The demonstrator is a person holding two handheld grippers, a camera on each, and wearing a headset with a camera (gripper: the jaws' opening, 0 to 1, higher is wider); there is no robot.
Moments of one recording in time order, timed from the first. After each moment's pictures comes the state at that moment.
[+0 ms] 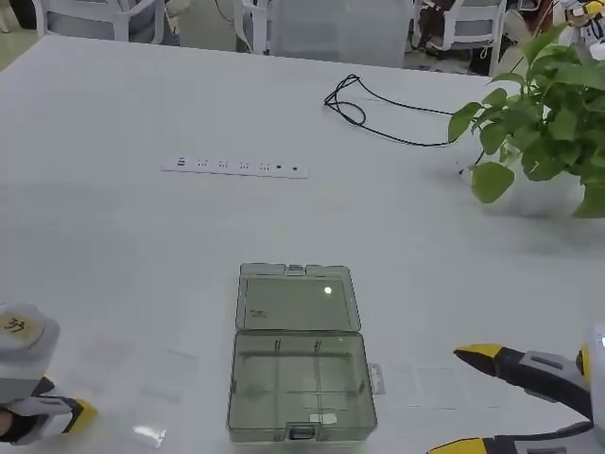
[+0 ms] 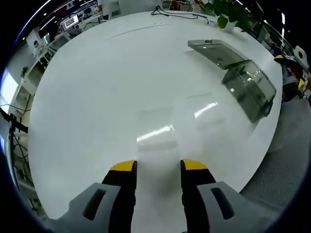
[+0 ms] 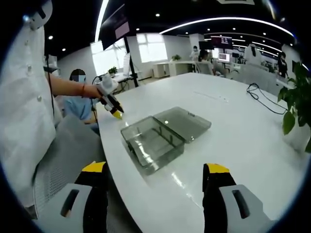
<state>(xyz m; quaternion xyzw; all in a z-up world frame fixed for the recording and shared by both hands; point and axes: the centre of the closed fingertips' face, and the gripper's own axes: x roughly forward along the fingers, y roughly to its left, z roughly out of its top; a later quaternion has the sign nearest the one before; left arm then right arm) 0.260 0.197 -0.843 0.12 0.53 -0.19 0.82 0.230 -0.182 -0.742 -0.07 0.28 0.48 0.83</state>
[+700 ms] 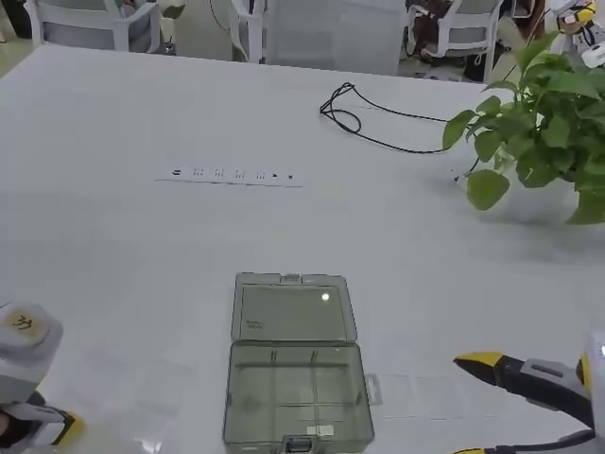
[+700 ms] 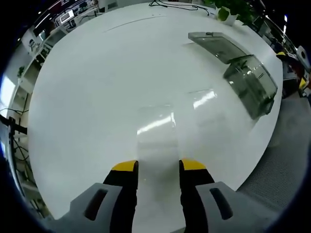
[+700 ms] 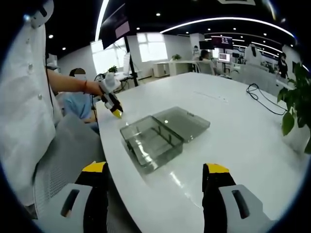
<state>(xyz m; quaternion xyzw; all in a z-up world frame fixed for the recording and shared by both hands) 0.259 0.200 -0.845 0.14 0.56 -0.20 0.79 0.231 -0.186 -0.742 -0.07 0.28 0.48 0.83</state>
